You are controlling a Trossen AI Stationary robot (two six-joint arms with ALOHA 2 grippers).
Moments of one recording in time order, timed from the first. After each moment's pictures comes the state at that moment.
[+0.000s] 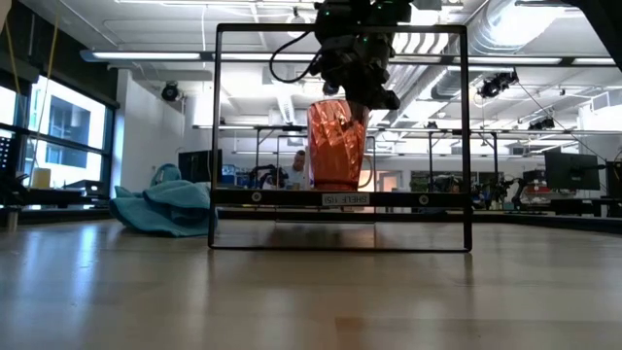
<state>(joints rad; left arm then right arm) -0.69 1.99 2.33 -1.57 -0.88 -0.75 -0.33 1.92 1.80 -1.17 -0.19 0.31</state>
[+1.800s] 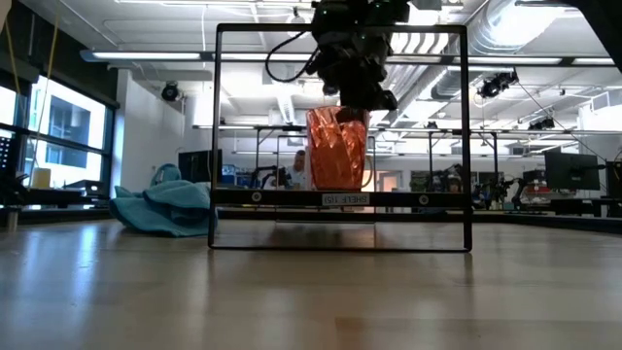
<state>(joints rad) -0.72 1.99 2.33 -1.57 -0.88 -0.79 -0.31 1.93 1.81 -1.17 -0.24 0.31</state>
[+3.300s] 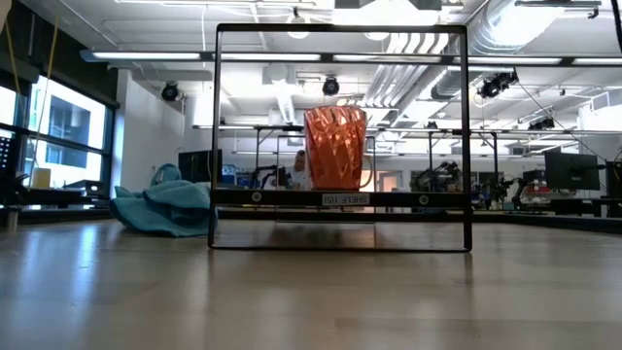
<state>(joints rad) -0.75 1.90 2.11 -1.57 -0.57 -0.75 -0.05 1.74 2.30 -1.34 -0.55 -0.14</state>
